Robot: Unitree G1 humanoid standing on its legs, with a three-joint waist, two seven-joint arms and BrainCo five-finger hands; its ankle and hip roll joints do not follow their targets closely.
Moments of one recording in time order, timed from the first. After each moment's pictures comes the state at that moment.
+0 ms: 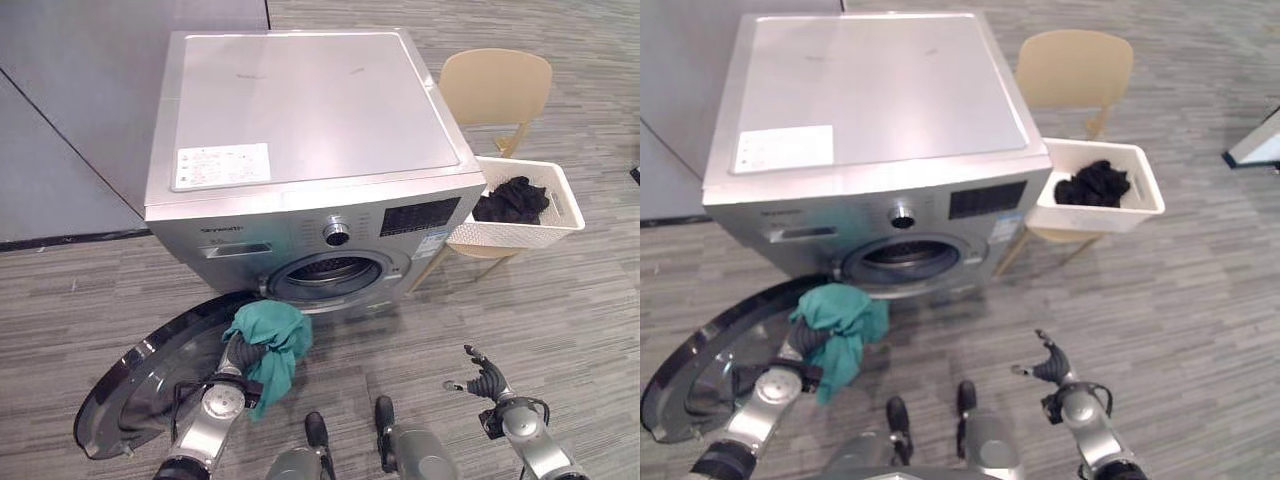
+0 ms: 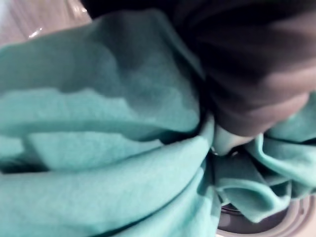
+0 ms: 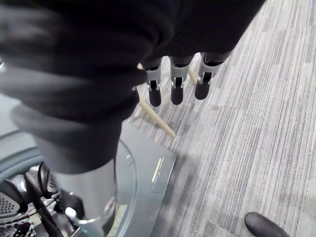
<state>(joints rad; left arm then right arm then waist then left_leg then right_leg) 0.01 0.41 -0.19 0.45 0.01 -0.04 0.10 0.03 -0.37 0.21 0.52 -0.13 -0.03 -0.10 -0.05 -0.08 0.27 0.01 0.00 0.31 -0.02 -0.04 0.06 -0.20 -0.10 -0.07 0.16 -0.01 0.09</state>
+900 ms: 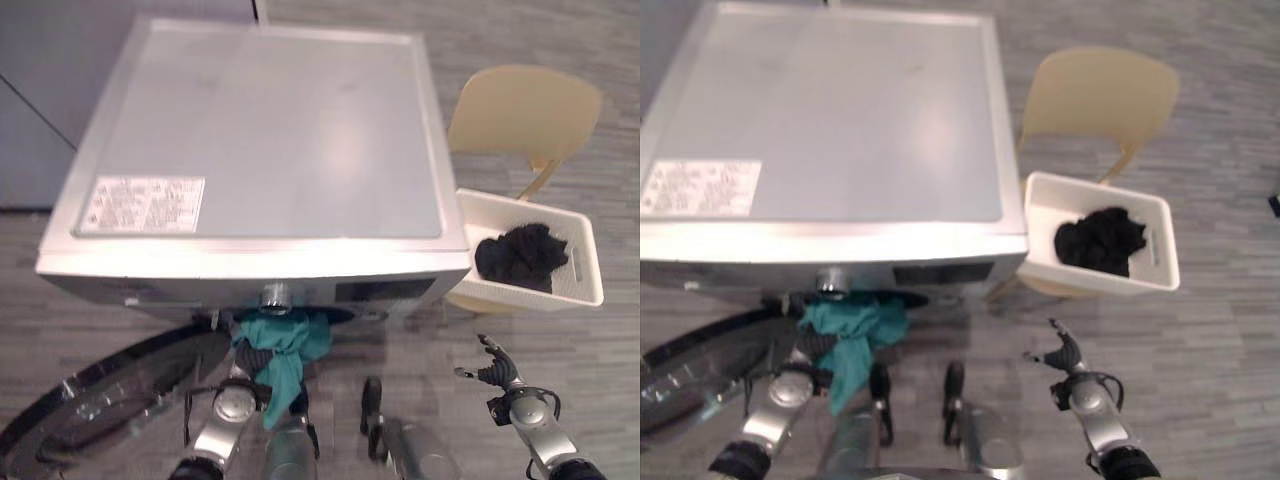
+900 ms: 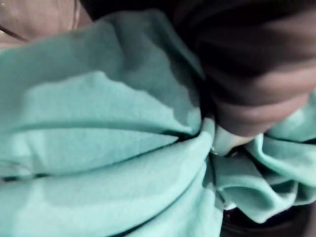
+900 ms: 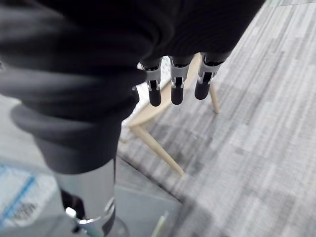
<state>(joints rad) -0.10 0.37 -0.19 0.53 0.00 -0.04 0.16 -0.05 -0.40 0.21 0.60 -0.07 -0.04 -0.16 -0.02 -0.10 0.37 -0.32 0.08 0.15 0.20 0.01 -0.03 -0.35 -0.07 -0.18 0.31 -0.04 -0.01</state>
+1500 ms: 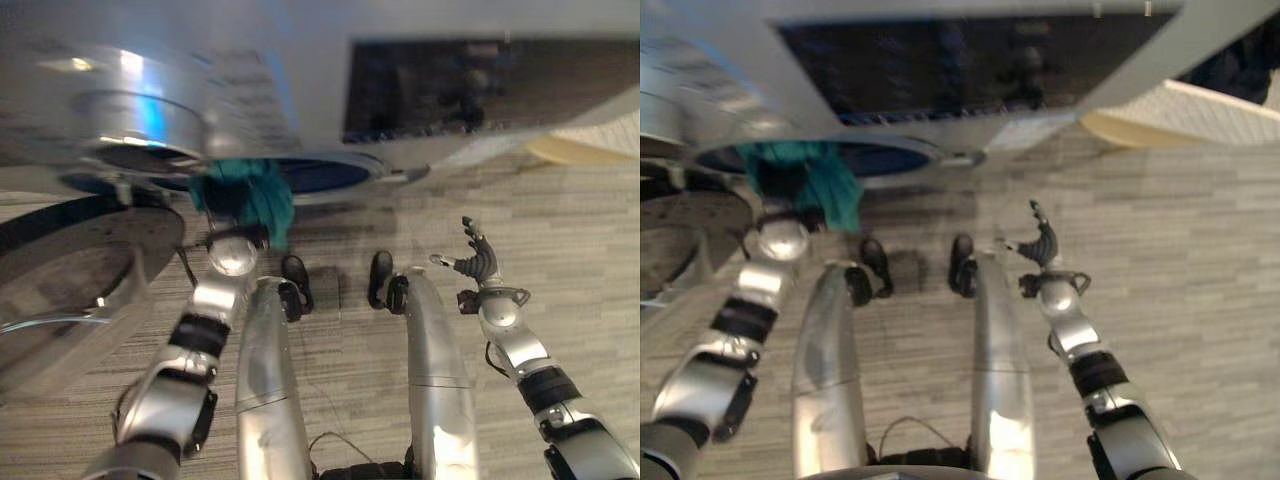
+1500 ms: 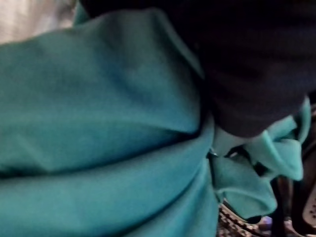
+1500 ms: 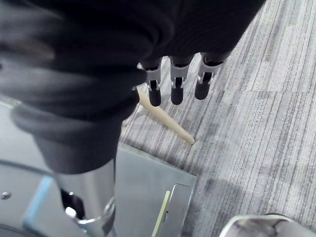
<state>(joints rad) -0.77 0.49 -0.19 0.51 -0.24 -0.09 0.47 -0.39 -0.38 0.25 0.42 0.05 -0.09 -0.31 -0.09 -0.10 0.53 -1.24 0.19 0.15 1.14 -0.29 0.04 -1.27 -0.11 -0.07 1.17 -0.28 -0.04</state>
